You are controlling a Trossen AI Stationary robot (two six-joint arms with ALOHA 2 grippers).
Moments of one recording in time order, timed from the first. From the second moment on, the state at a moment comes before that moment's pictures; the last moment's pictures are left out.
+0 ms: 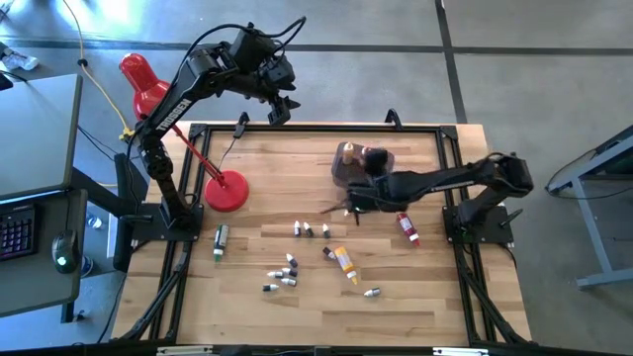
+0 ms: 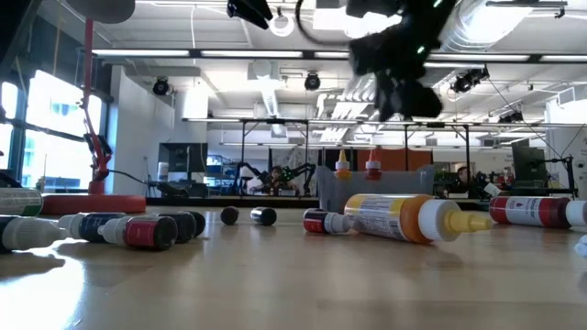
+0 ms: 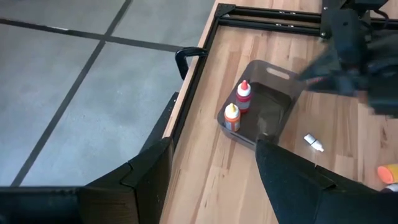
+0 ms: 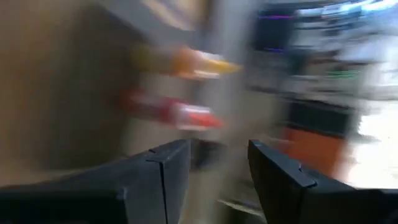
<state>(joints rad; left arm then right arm) 0.56 1.75 2.35 -1.29 0.09 0.28 0.04 1.60 1.21 -0.96 0.85 -0.15</state>
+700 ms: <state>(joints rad) 0.56 1.75 2.35 -1.22 0.15 0.26 0.29 1.57 0.92 -1.23 -0.06 1.28</state>
